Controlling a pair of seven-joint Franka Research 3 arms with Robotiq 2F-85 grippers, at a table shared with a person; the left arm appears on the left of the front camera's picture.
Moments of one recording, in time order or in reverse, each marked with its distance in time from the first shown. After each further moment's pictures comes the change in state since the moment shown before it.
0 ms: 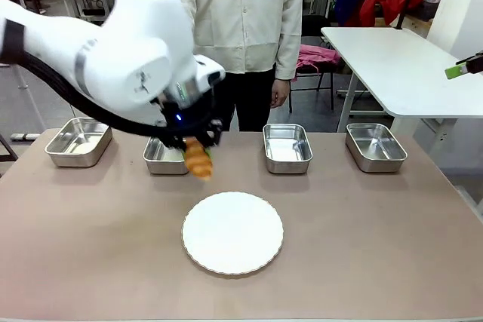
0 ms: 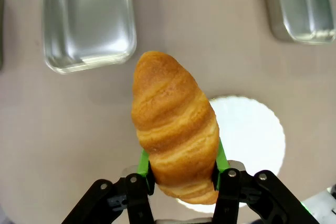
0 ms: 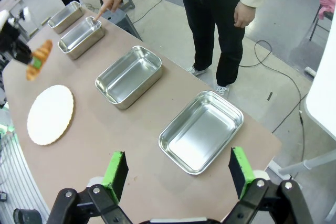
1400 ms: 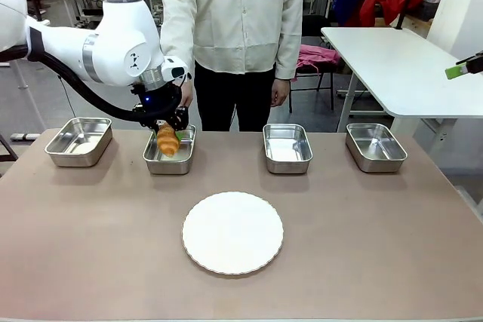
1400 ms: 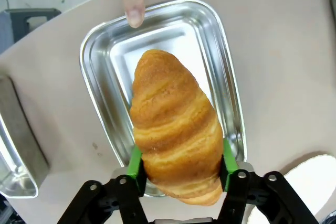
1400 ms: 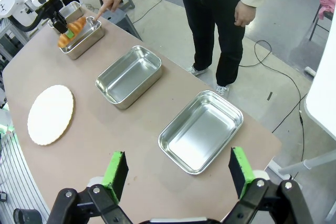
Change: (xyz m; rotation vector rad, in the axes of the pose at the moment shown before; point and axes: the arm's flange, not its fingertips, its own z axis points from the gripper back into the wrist) left arm 0.132 0.105 -0.089 -0.003 0.105 -0.176; right arm 0.000 0.000 0.000 0.000 0.000 0.000
